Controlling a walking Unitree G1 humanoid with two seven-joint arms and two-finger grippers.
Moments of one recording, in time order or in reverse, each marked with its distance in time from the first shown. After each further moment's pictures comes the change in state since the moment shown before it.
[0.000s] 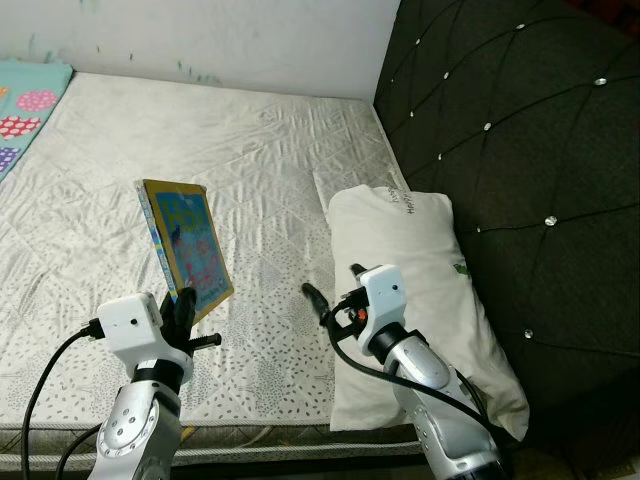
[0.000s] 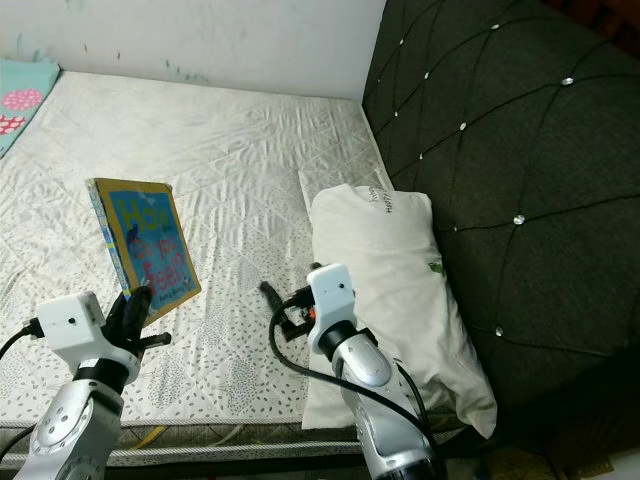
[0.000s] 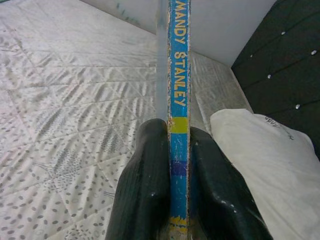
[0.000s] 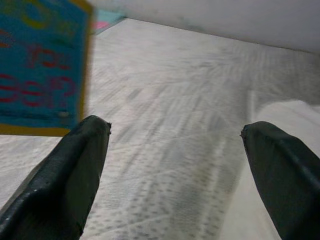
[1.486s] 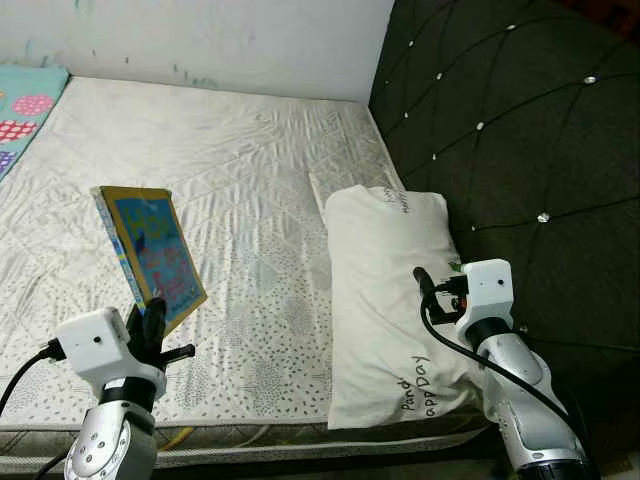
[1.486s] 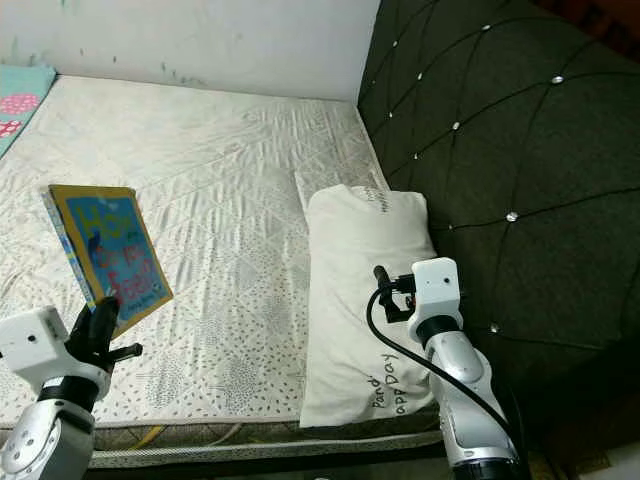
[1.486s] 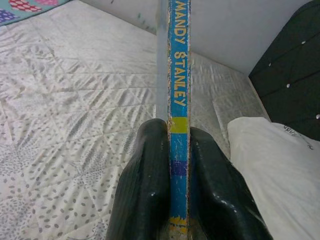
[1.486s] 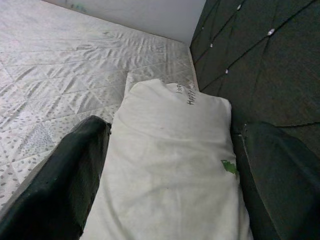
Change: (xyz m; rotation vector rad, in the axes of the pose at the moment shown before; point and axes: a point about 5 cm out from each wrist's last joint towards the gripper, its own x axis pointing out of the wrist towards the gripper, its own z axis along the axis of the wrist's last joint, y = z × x) left arm -0.021 0.019 0.012 0.006 -0.035 0.083; right arm -0.047 -0.105 0.005 -0.151 0.043 -0.389
